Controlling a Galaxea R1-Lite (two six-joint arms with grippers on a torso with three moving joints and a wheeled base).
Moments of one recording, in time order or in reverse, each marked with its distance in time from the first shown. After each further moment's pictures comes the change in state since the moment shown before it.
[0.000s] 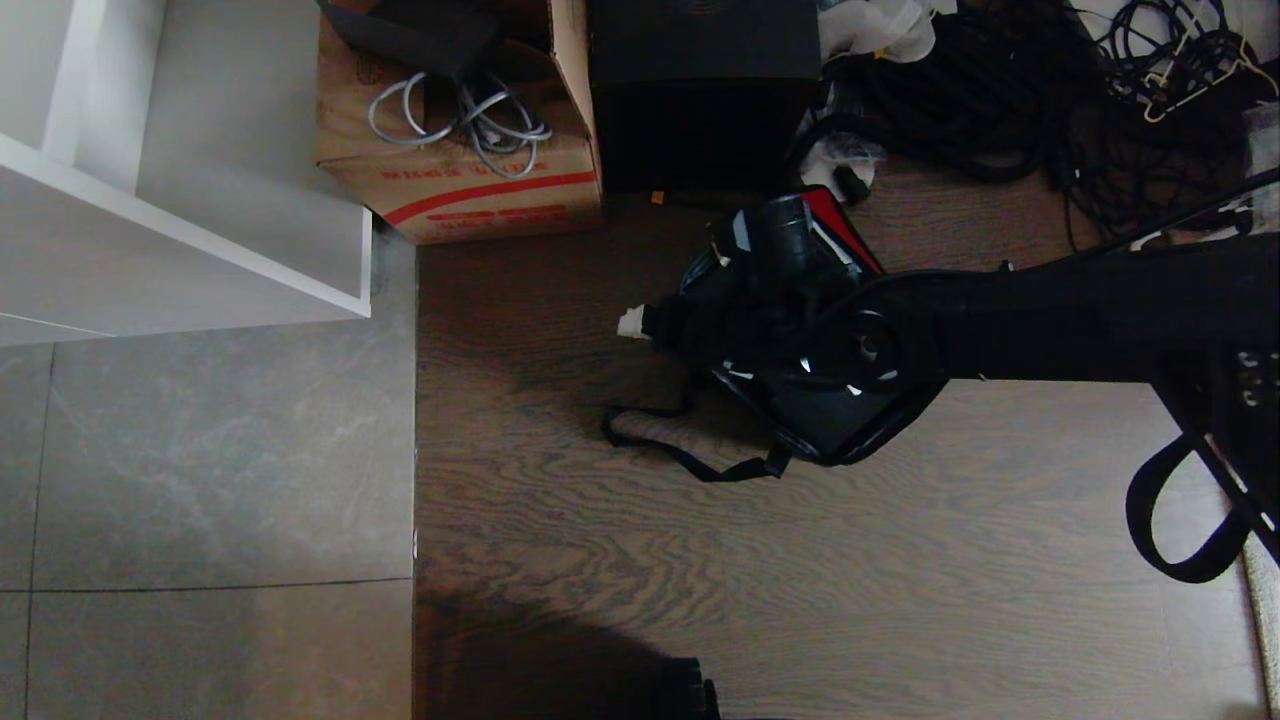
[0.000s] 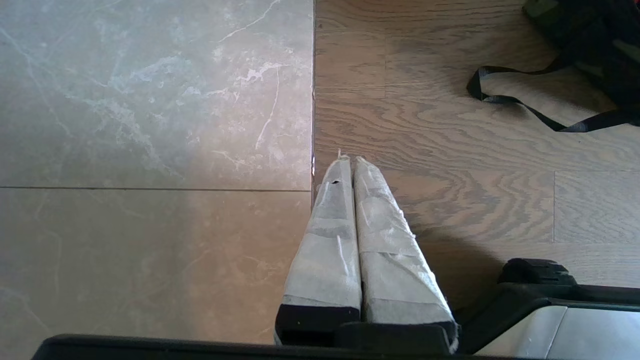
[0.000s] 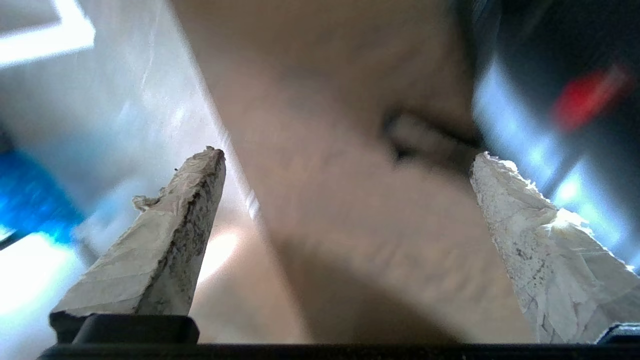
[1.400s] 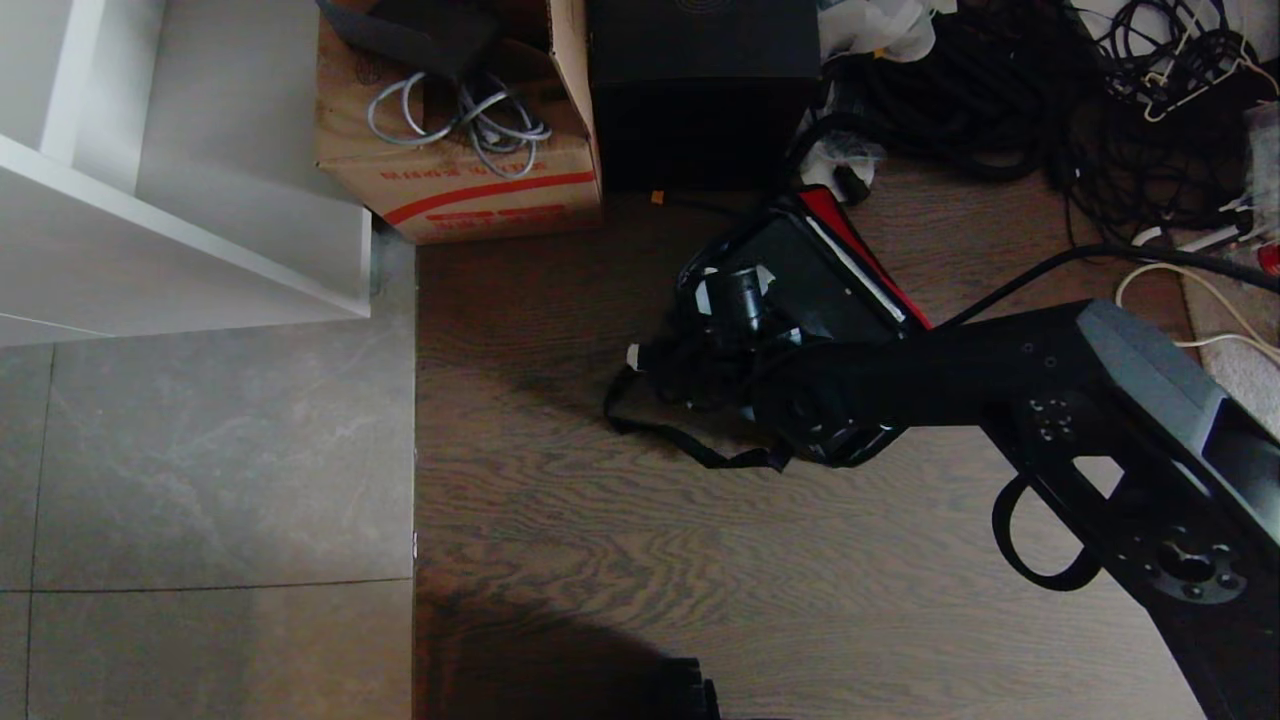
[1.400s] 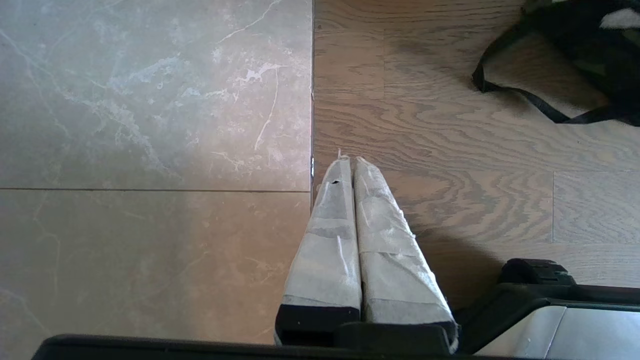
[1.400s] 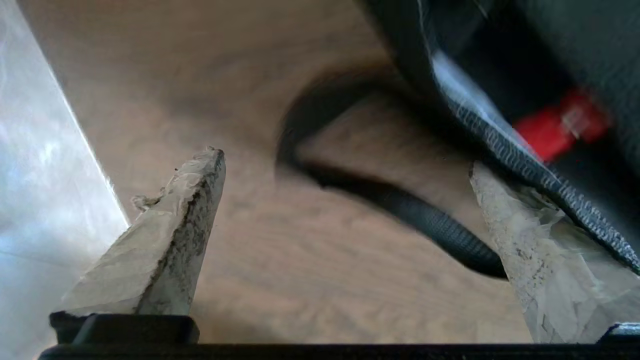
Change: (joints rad) left arm 0.000 0.000 0.000 -0.002 0.000 0.000; right arm -0.008 0.188 -0.050 -0.199 -0.234 -0.173
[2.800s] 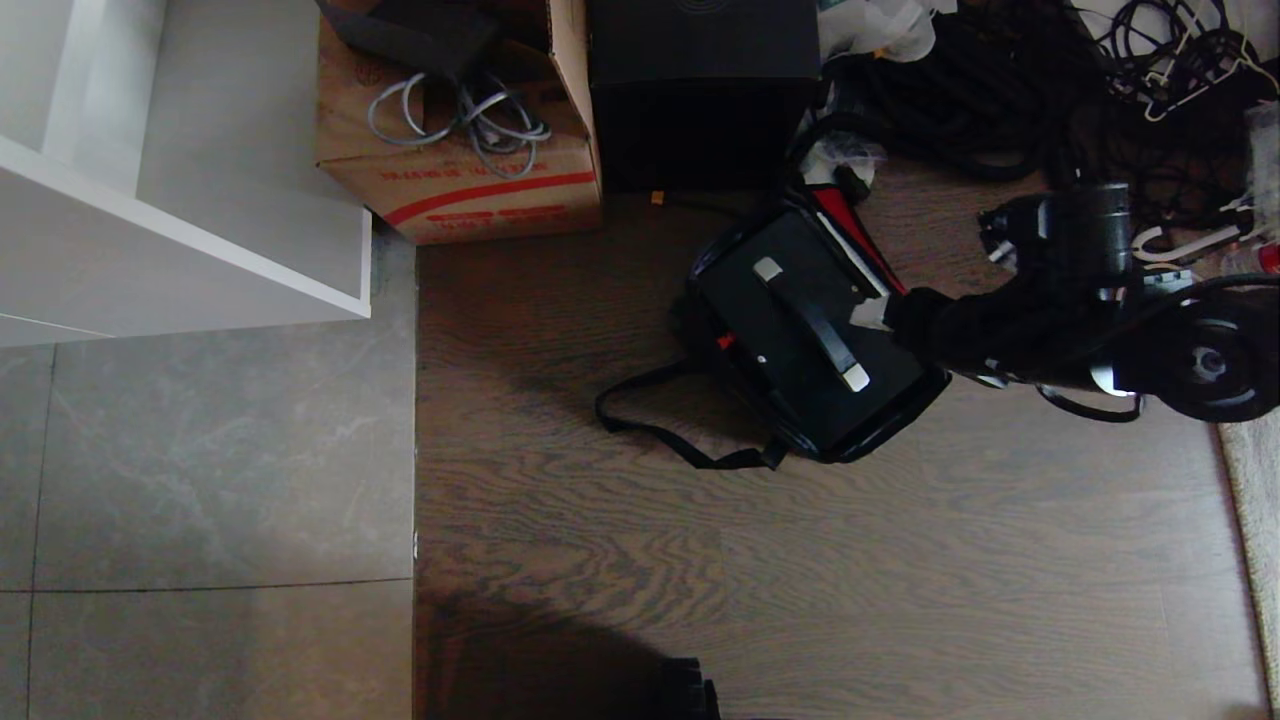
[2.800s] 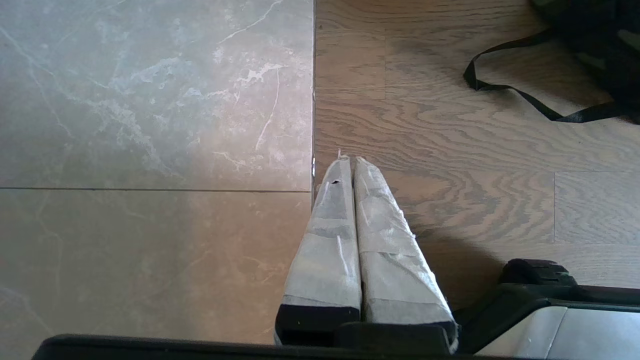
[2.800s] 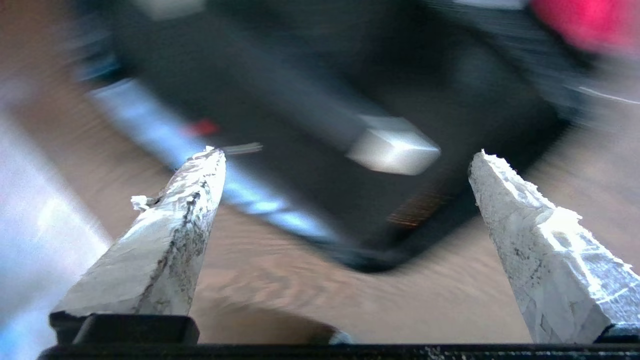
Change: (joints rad) left arm 0.000 0.000 -0.001 0.002 0.001 0.000; right arm -0.368 -0.614 0.691 -0.002 0.167 0.121
